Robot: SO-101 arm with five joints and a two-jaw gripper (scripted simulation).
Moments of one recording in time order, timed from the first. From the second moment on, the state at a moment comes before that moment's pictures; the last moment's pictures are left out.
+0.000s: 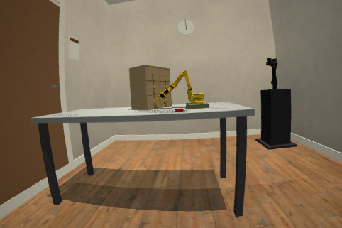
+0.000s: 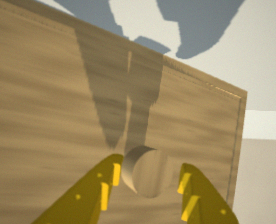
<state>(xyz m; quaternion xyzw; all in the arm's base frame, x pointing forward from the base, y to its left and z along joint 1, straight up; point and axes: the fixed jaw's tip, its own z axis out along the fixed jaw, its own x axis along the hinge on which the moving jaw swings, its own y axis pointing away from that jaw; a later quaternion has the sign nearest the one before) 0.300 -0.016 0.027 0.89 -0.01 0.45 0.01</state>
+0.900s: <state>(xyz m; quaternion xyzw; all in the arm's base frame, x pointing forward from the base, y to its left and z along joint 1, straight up) 0.271 -0.002 0.025 0.90 0.01 0.44 -0.01</state>
